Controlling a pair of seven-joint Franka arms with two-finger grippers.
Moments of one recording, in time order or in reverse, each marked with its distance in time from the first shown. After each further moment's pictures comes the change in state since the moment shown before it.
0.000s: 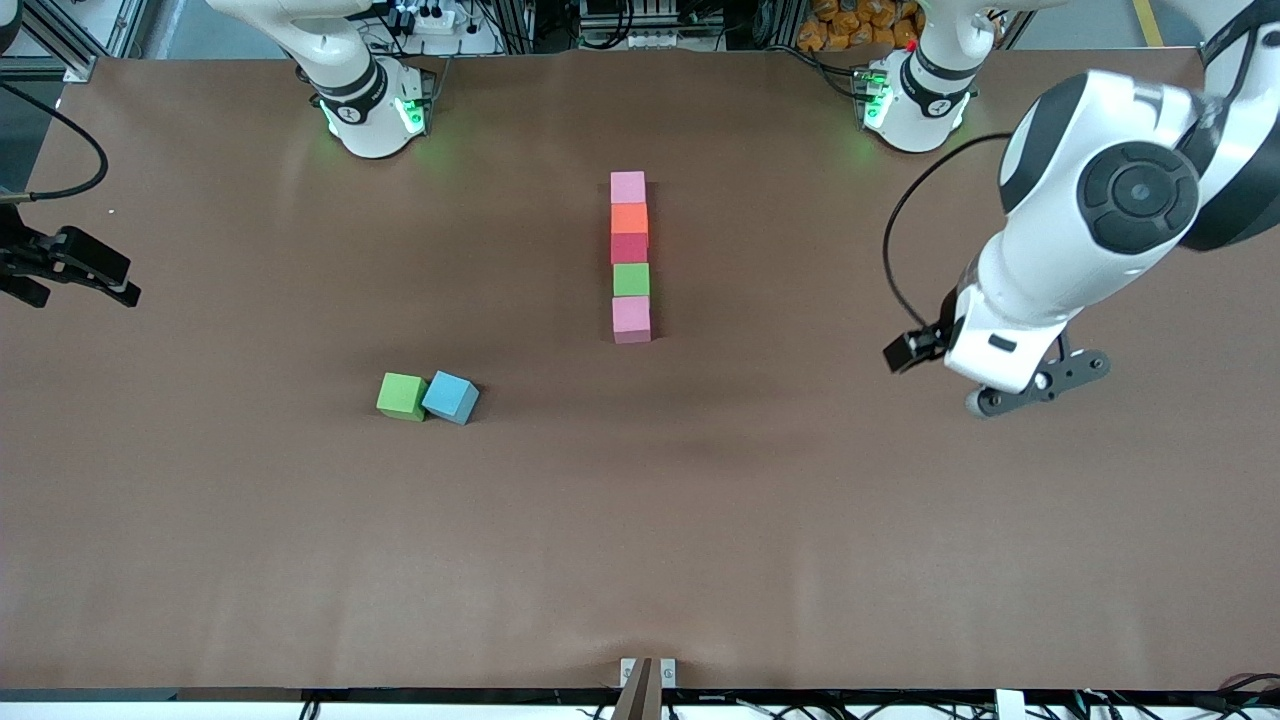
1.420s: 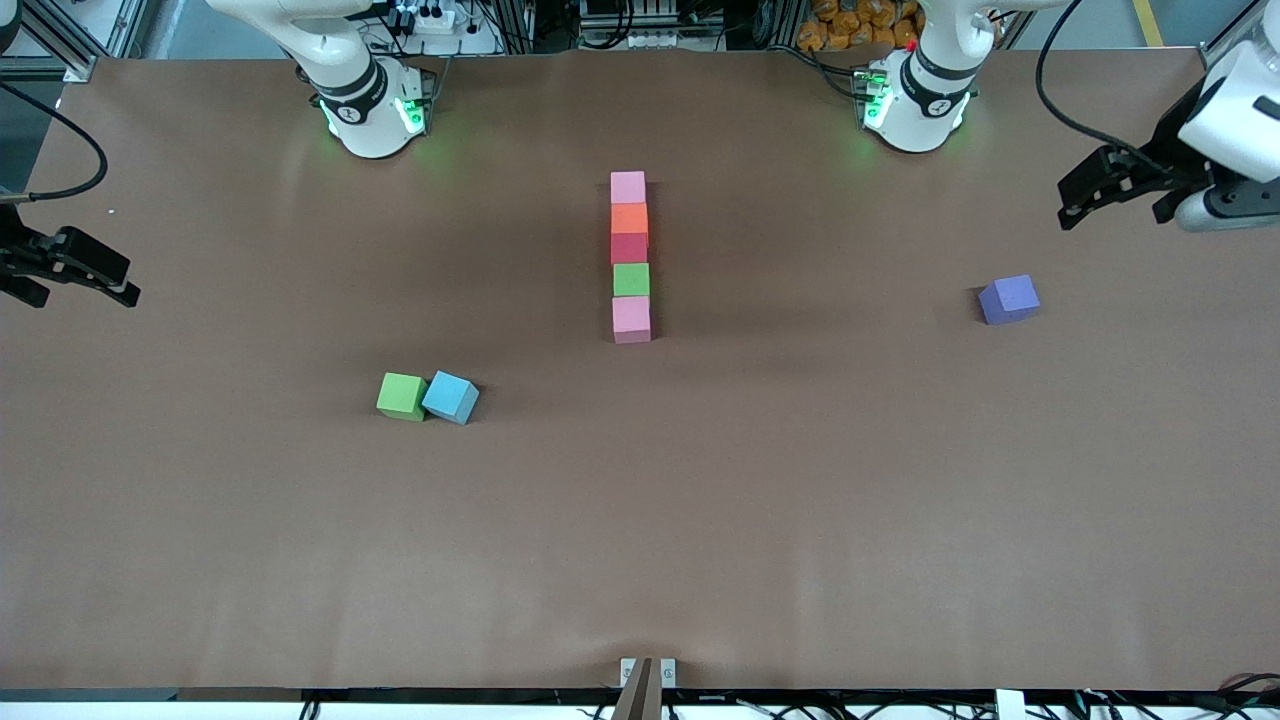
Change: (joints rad) left arm -0.013 -0.353 0.254 -0.097 -0.106 -0.138 0.482; right arm 0.000 0.001 -0.001 0.002 -0.001 -0.001 0.000
